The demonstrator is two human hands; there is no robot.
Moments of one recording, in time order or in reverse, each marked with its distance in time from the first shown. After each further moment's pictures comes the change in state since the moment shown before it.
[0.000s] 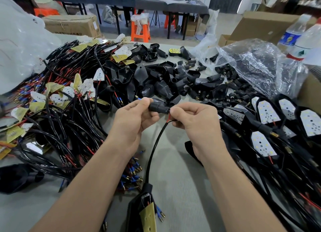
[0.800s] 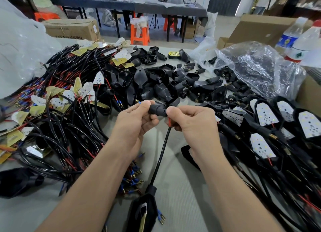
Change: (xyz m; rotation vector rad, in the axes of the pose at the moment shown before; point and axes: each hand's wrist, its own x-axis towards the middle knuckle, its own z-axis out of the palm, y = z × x) left_hand -0.007 0.003 0.005 -0.019 -0.027 0.008; right_hand -0.006 -0.002 0.006 -0.180 0.019 -0.105
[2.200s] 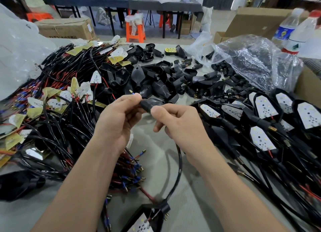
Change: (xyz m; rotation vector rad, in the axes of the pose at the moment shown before) left_hand 0.009 0.020 -0.024 0.102 -0.065 0.021; right_hand -0.006 0.001 0.011 0.063 -0.228 0.029
